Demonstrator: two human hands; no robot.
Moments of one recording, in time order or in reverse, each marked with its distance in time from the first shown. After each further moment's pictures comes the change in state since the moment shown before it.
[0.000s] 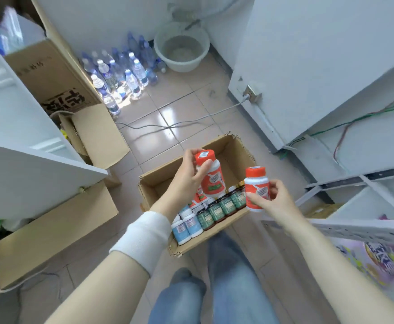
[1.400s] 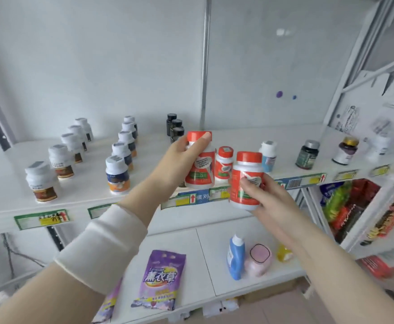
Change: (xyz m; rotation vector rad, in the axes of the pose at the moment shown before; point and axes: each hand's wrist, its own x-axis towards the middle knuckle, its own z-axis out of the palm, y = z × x) left_hand -0.592 0.276 0.667 0.028 -1.209 0.615; right_hand -0.705 0.326 -0.475 0.801 1.030 -0.556
